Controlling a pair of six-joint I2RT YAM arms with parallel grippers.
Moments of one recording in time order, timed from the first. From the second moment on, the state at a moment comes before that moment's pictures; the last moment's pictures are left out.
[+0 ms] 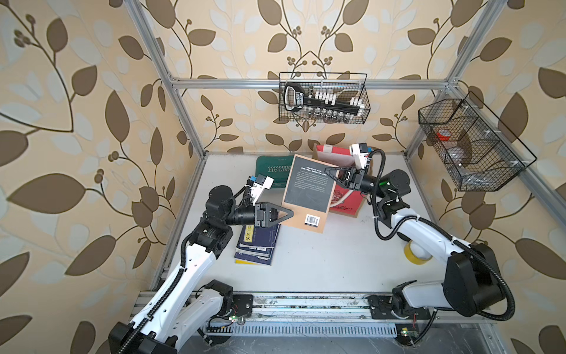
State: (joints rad) left arm -0.32 0.88 0.80 0.01 1.17 -0.92; right arm 0.32 1.37 0.91 0.91 -0.92 1.27
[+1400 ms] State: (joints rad) left arm -0.35 0.95 0.92 -0.57 1.20 -0.44; right arm 0.35 1.09 0.93 0.06 -1.21 0.67
